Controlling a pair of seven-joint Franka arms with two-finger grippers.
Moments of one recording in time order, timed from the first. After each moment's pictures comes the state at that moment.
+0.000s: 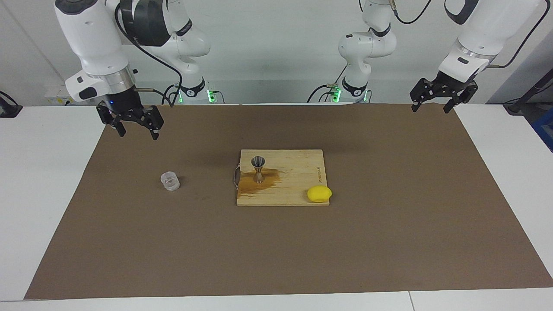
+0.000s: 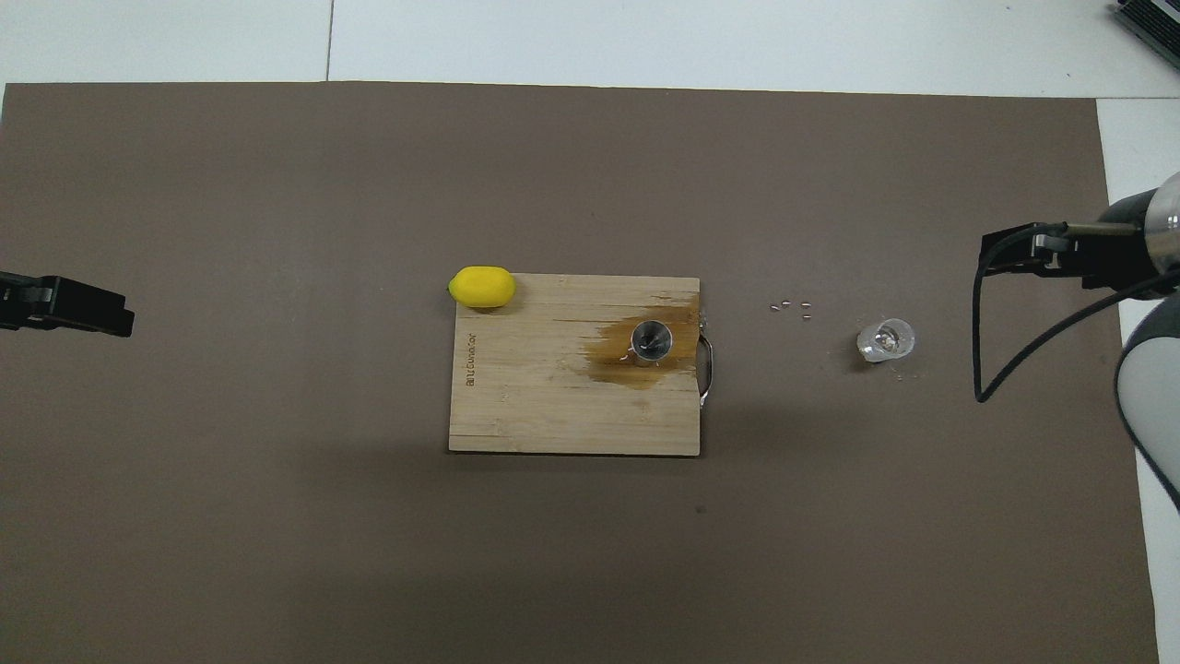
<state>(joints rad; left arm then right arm) 0.02 -0.05 -0.07 -1.60 -0.01 1.52 0.09 0.05 -0.01 -0.02 -1.65 -0.05 1.74 0.18</state>
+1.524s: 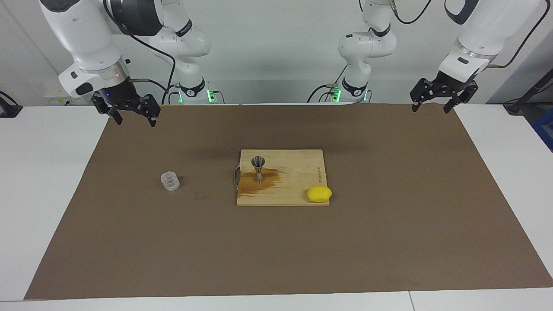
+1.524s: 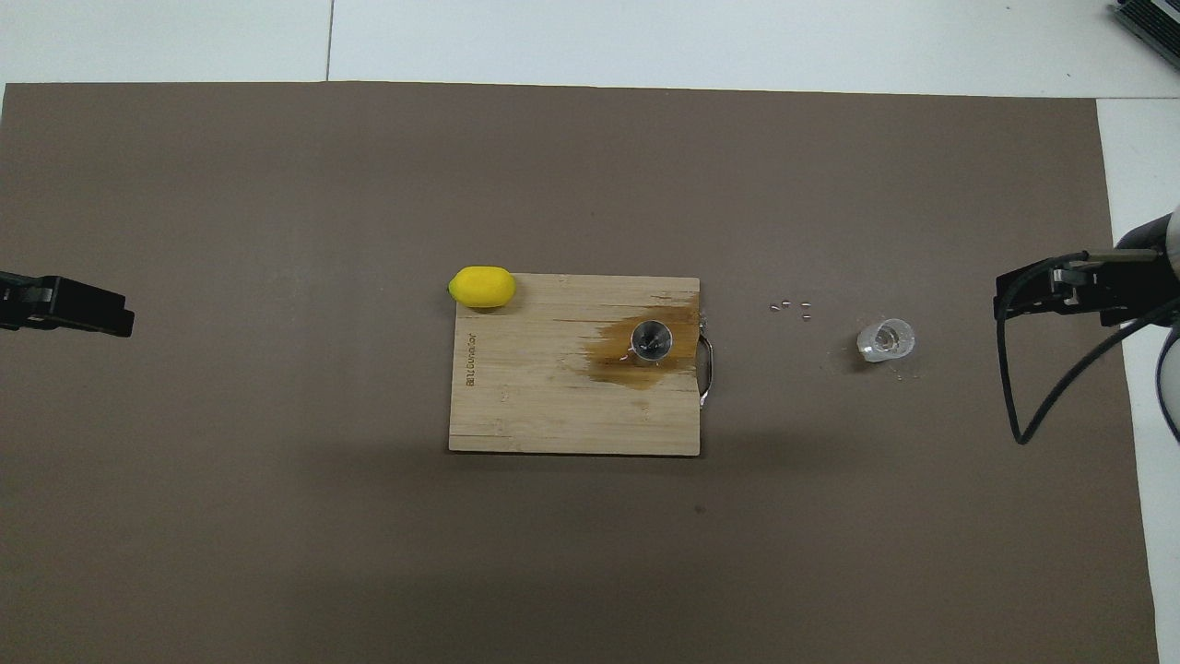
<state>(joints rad) 0.02 -0.05 -0.07 -1.60 -0.01 1.52 0.09 0.04 -0.01 -0.02 -1.62 -0.04 1.57 0.10</state>
